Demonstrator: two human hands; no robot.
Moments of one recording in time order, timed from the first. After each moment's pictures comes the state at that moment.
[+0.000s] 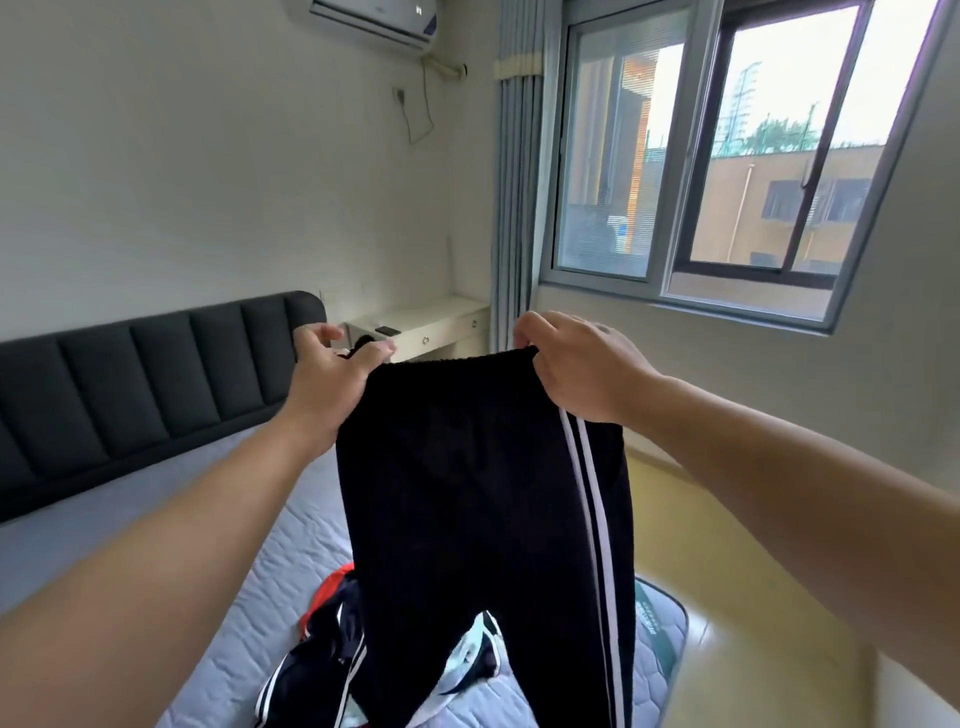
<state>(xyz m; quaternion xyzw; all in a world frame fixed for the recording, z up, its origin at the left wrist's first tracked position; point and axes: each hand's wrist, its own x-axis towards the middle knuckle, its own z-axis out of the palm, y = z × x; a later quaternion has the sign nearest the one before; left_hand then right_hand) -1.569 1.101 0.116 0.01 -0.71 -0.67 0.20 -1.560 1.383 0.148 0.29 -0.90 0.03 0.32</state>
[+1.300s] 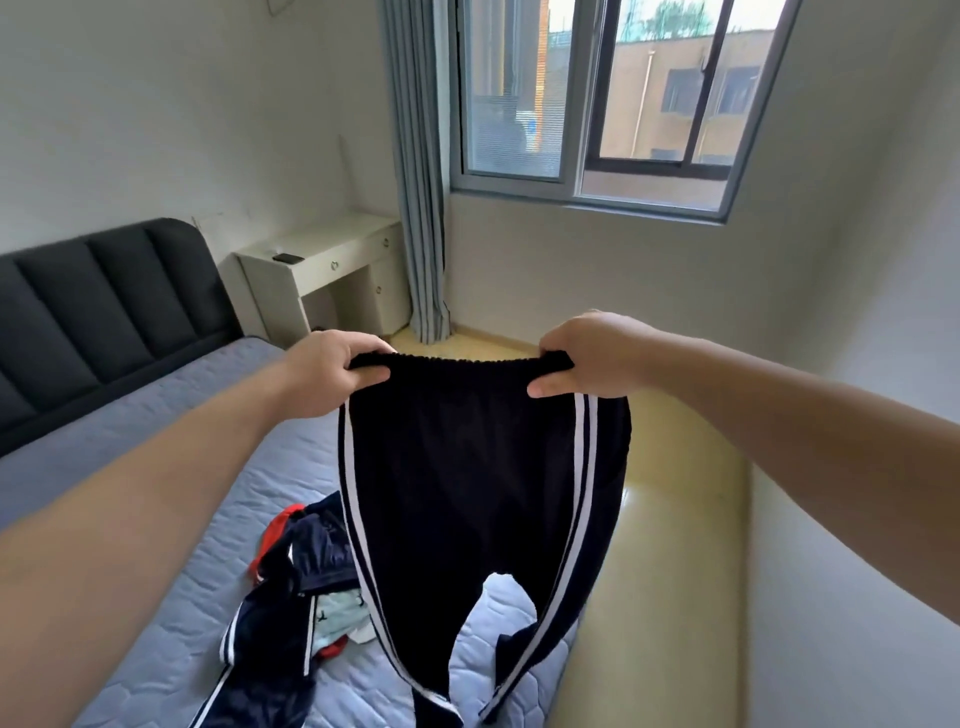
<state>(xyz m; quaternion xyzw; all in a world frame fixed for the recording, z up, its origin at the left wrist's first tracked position) -1.601 1.130 0.059 -0.29 -0.92 -0.27 0.03 -1.532 1.462 0.084 0.15 -0.99 0.01 0.04</state>
